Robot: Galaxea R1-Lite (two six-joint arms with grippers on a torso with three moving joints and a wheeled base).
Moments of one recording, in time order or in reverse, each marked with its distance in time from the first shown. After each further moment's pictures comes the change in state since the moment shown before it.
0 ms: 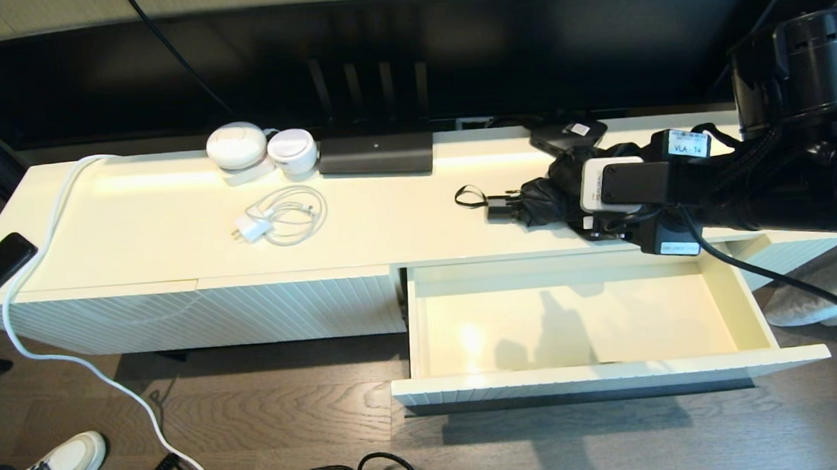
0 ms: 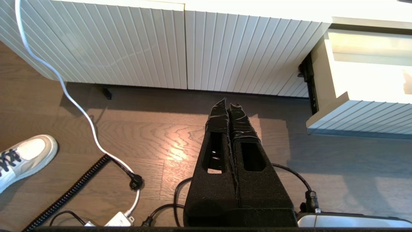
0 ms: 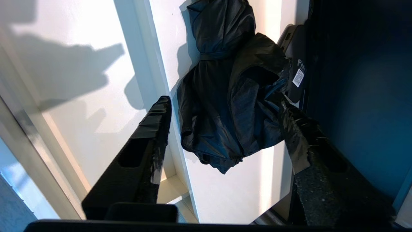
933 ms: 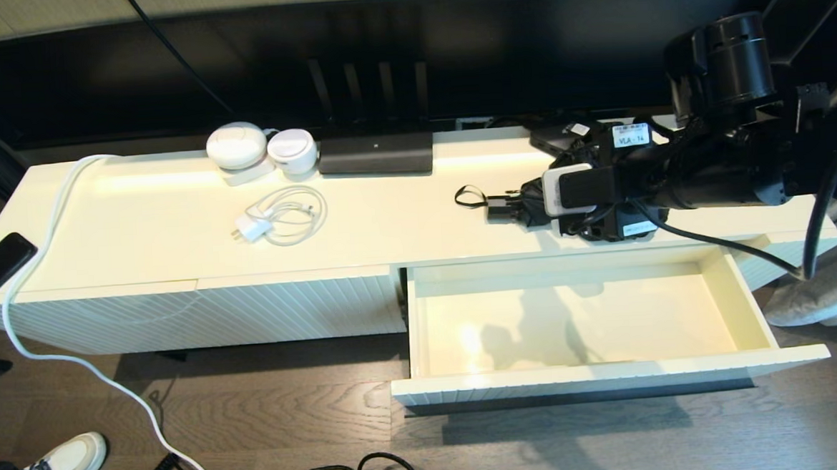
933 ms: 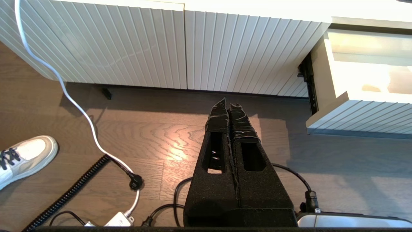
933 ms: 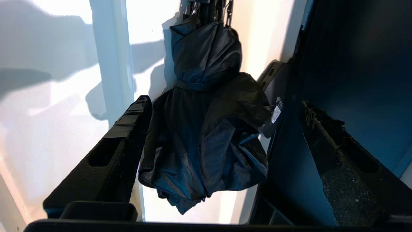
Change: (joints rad) left arm 0.000 0.000 0.000 0.000 0.000 0.000; right arm -0.018 0.163 -0.178 0.012 0.046 -0.216
